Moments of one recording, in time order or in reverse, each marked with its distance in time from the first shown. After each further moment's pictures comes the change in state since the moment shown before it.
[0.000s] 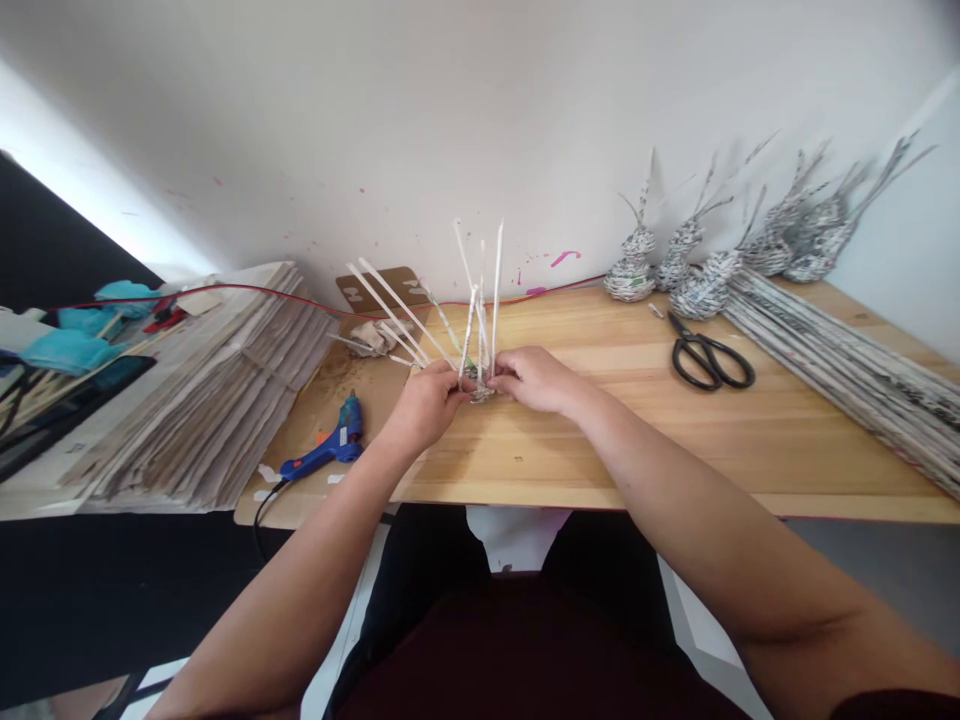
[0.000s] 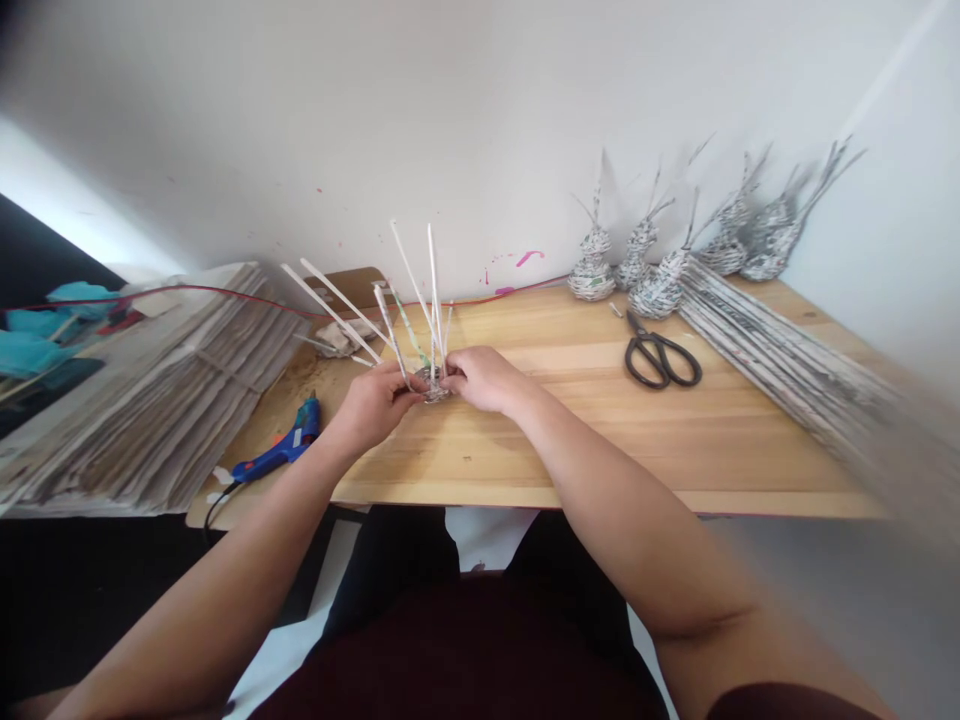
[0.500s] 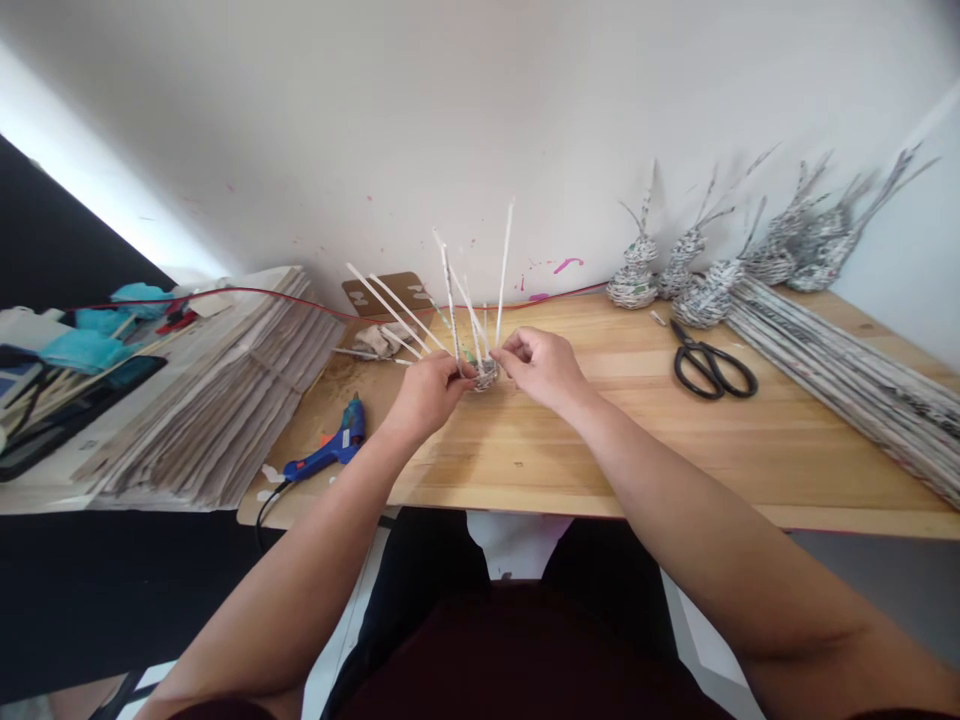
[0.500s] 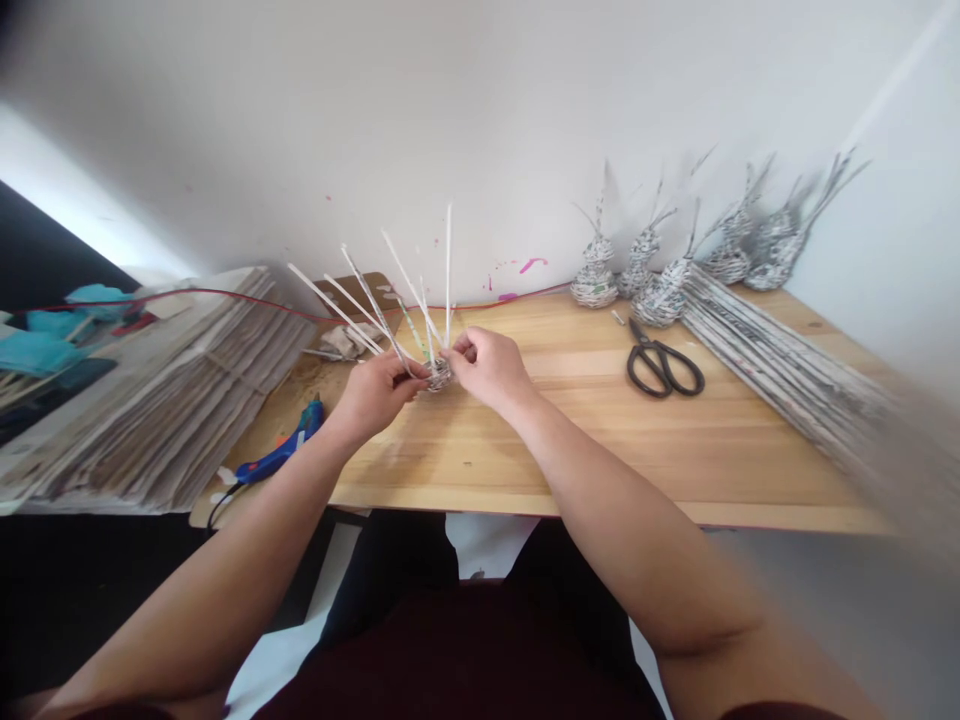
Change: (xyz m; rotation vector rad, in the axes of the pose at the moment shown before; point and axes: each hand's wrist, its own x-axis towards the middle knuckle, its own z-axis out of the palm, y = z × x) left_hand 0.017 0.008 -0.007 -0.120 0.056 -0.115; right_hand 0.000 -0.003 0.001 0.237 0.444 0.067
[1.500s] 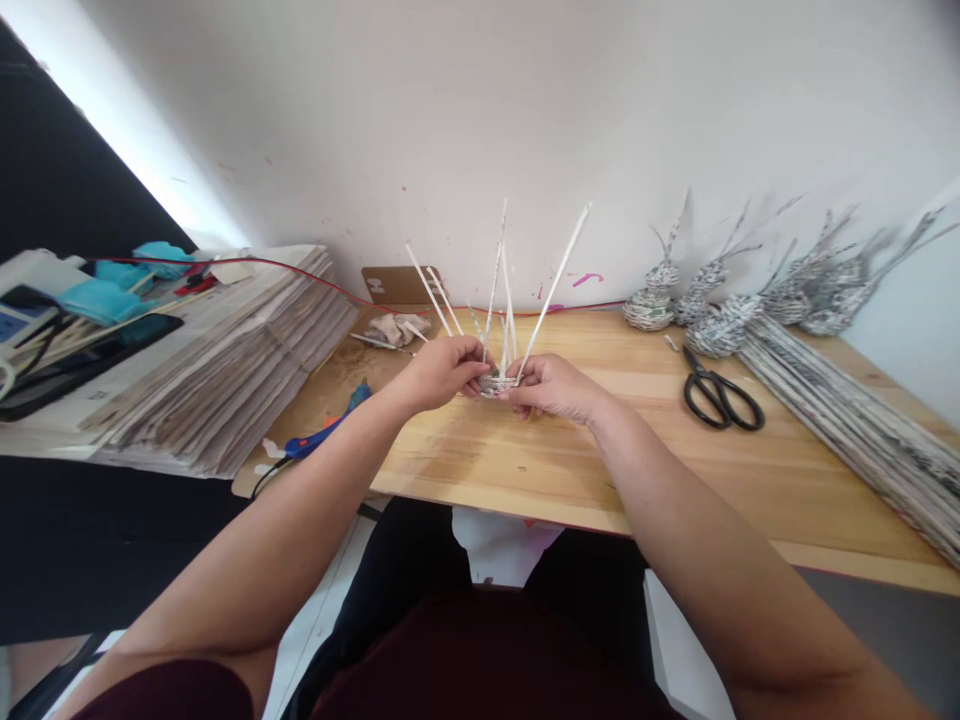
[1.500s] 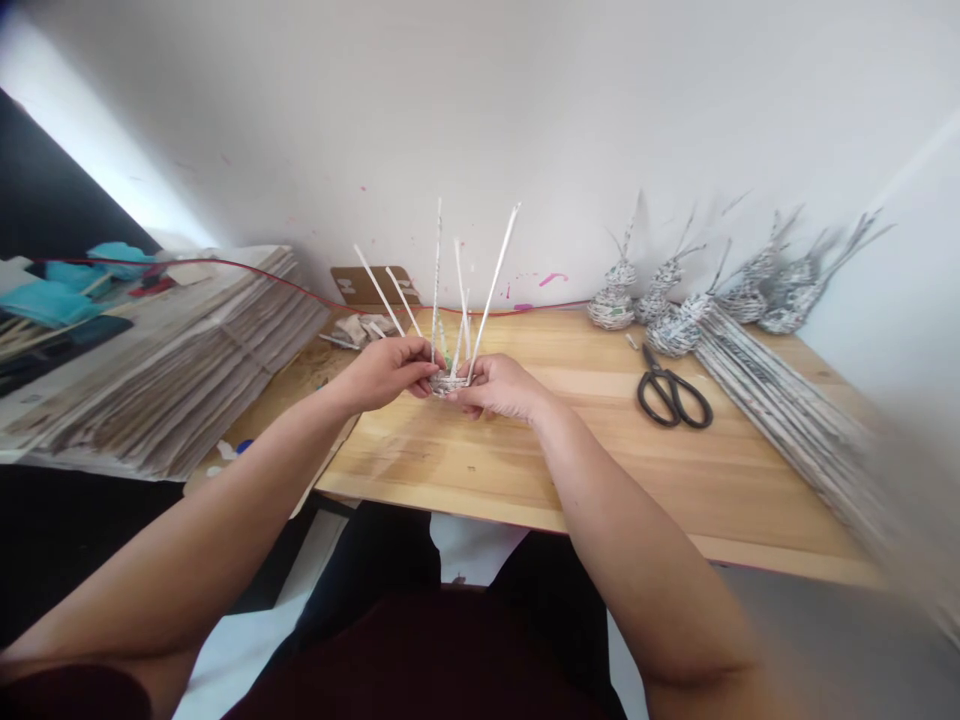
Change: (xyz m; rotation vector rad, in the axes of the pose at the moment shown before) left_hand 0.017 0.019 -0.022 -0.427 -0.253 -0.240; right_hand 0.002 0.007 -0.007 0.304 -0.561 0.321
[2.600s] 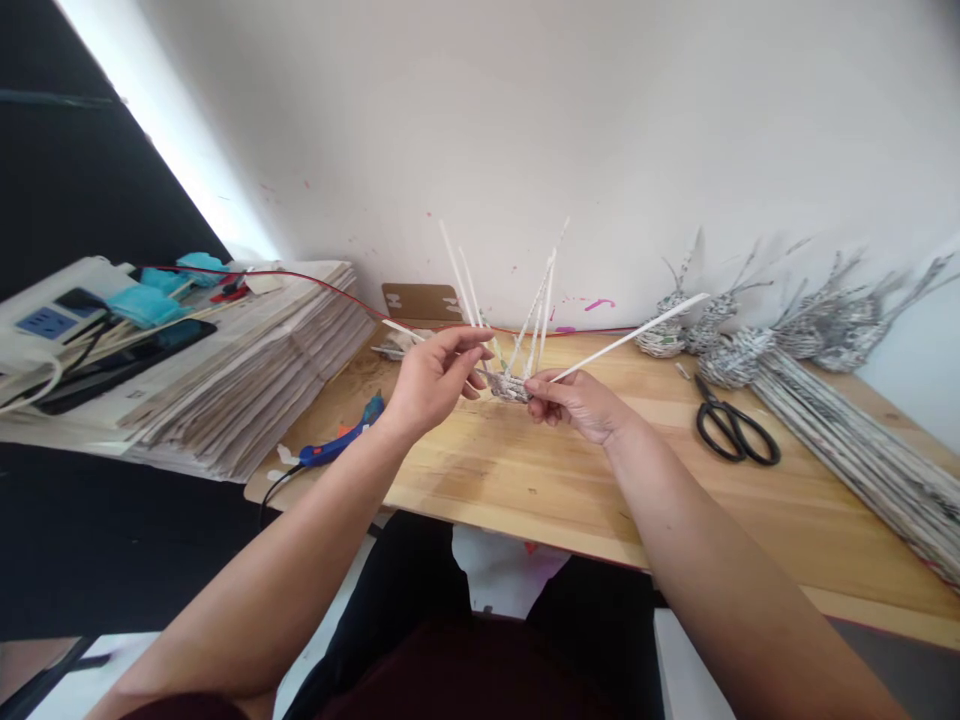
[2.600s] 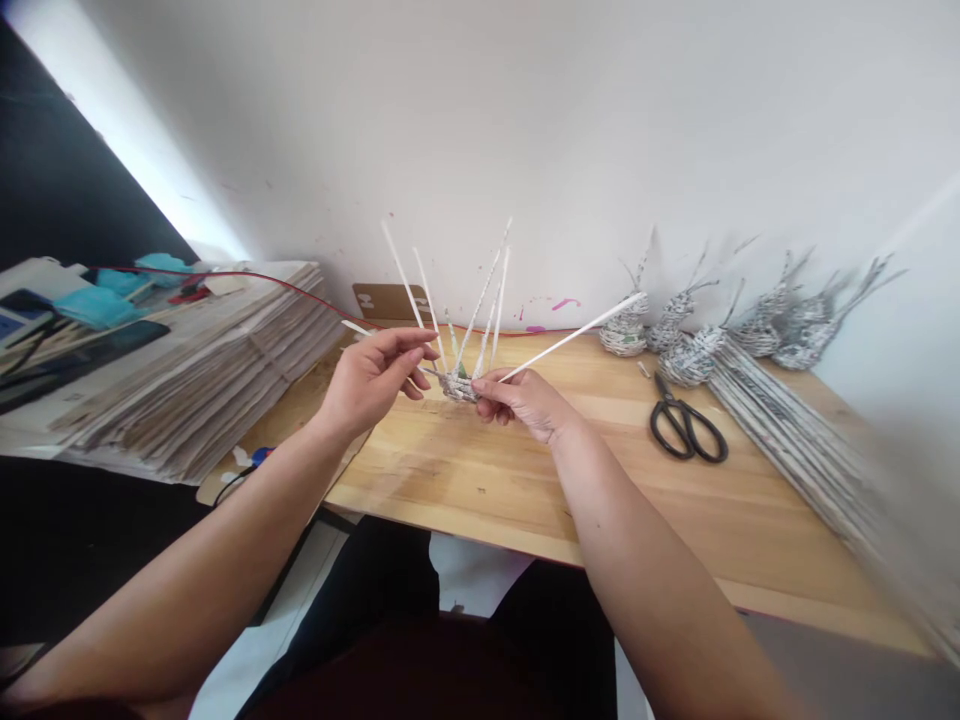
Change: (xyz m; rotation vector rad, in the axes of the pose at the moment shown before) left_hand -0.025 0.009 -0.005 -0.264 0.377 0.266; right_hand -0.001 -0.007 -0.009 0.227 0.039 -0.112
